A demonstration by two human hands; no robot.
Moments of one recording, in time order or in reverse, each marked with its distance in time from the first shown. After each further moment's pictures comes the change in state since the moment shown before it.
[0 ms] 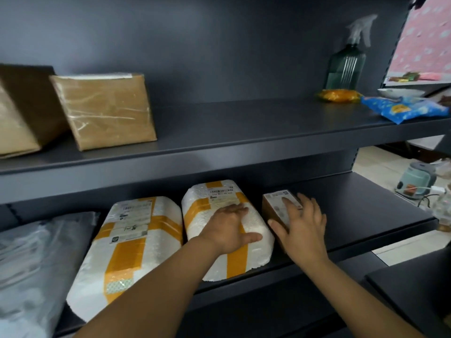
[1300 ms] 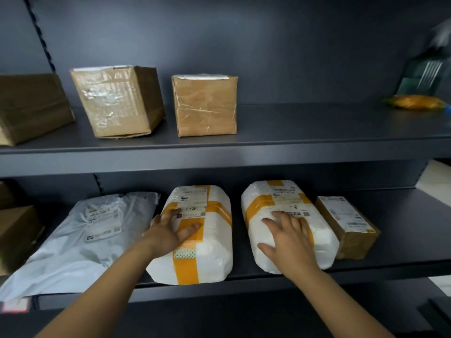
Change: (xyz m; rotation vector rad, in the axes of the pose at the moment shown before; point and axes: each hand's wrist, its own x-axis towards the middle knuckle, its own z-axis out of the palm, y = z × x) left_hand -0.151 -0.157 -0.054 -0.273 0.032 -0.755; right_hand -0.037 -0.109 0.035 -0.121 -0.154 -0.347
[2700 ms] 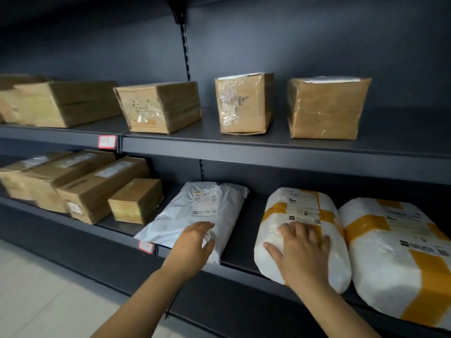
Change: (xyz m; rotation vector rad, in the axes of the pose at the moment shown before) left_hand -0.090 -0.098 -0.015 0.075 0.483 0.097; right_hand 0.000 -0.143 -0.005 0.023 -0.135 -0.182
